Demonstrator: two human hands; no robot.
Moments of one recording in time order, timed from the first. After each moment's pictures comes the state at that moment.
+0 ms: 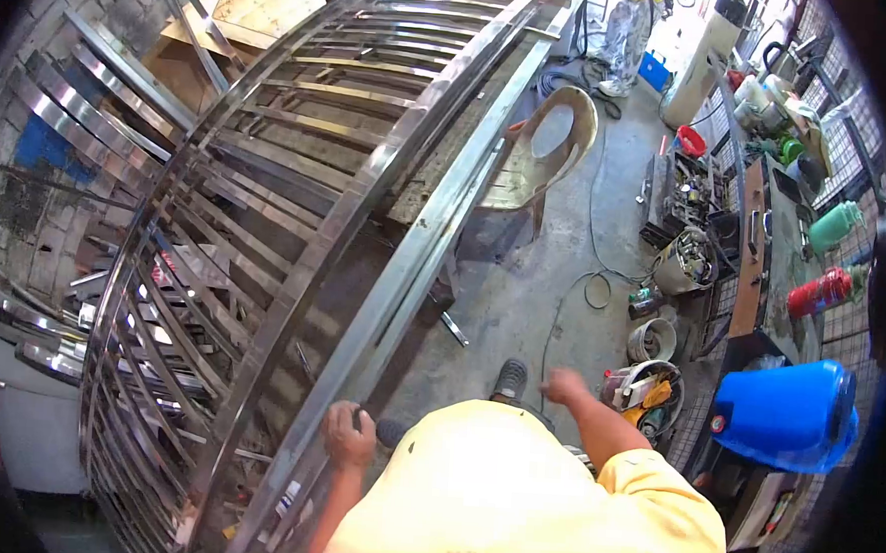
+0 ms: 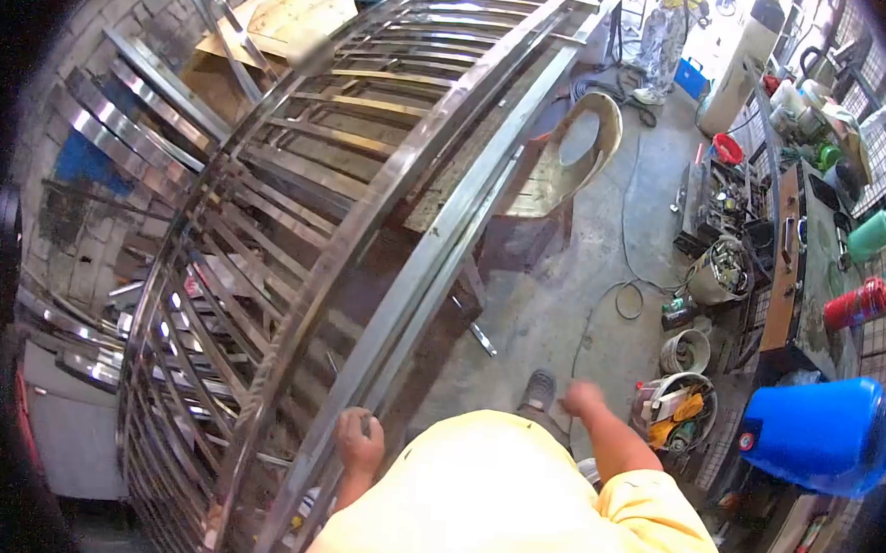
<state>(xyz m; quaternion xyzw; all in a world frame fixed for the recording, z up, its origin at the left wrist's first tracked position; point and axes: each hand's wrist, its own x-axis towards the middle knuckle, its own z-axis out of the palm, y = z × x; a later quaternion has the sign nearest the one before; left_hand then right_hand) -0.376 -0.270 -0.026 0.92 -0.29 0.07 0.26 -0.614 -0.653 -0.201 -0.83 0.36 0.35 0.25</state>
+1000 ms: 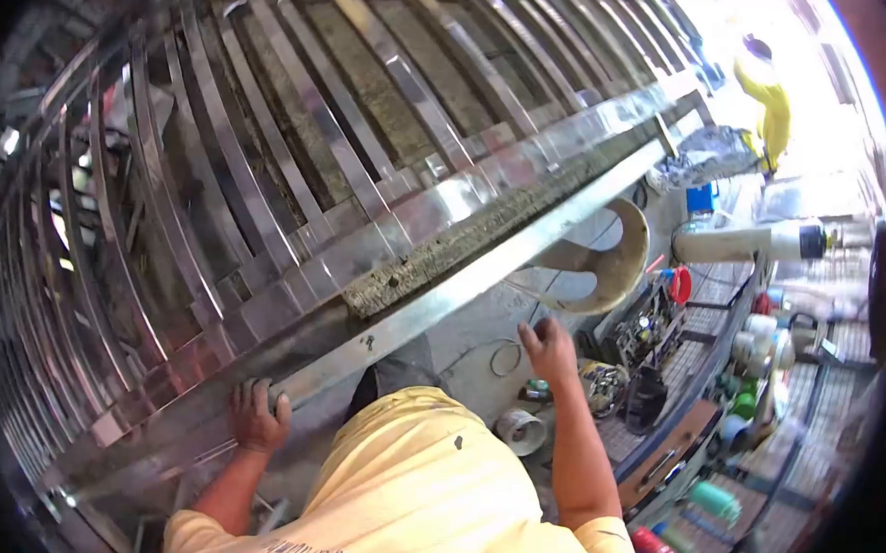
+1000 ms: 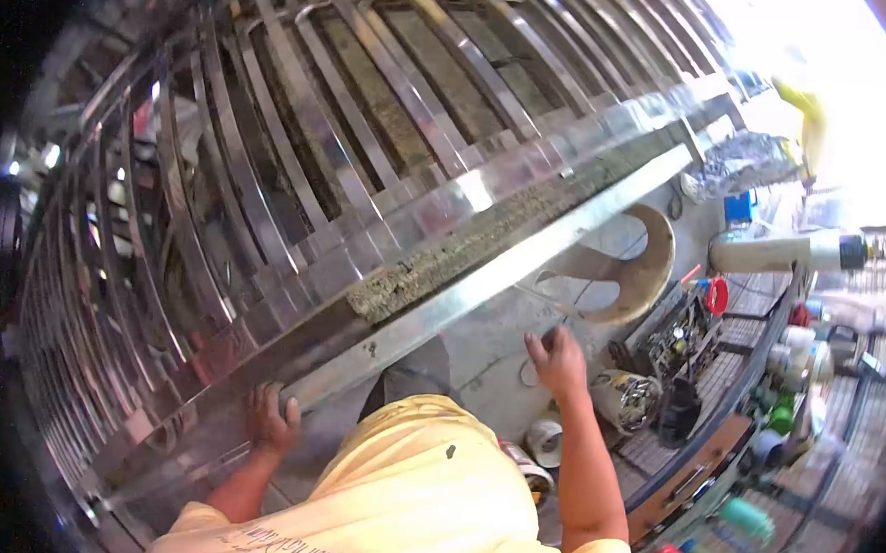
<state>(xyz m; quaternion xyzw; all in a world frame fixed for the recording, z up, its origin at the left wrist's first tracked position) -0.228 -0.445 -0.069 0.98 -0.14 -0.04 0.12 -0.271 -0.960 -0.055 -0.92 0.29 0.06 0.25</state>
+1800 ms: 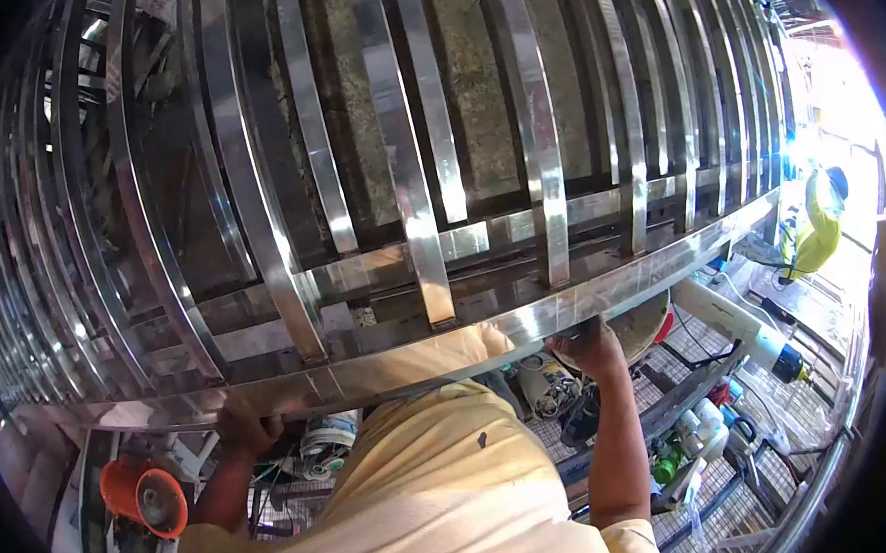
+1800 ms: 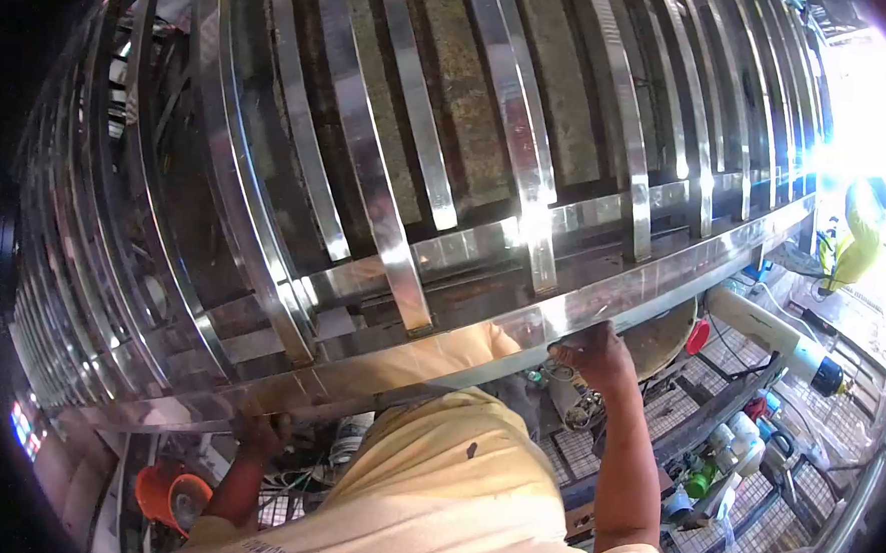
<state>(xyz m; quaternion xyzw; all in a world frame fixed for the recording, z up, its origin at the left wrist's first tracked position) -0.243 -0.436 -0.084 0.97 -0.06 -0.16 0.16 -0.071 -1.028 -0.024 -0.85 0.22 0.38 0.28</state>
